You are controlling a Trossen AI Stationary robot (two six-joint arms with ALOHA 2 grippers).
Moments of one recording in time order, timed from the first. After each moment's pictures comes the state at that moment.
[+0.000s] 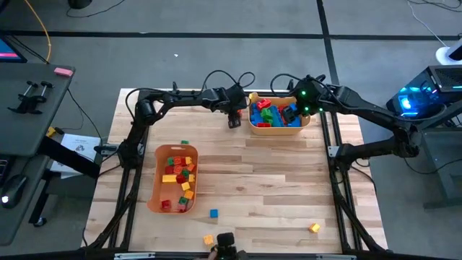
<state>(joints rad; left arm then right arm) 0.47 2.18 1.62 -0.47 -0.11 0.35 -0.52 1.17 1.16 -0.97 0.07 0.46</state>
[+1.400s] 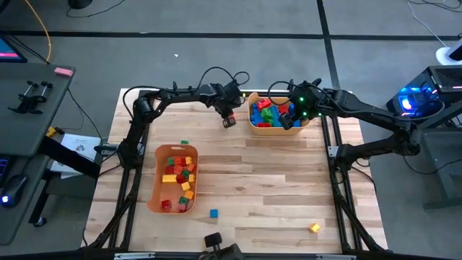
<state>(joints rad) 0.52 2.18 1.62 -0.66 -0.02 0.24 -0.42 1.17 1.16 -0.97 0.08 0.48</state>
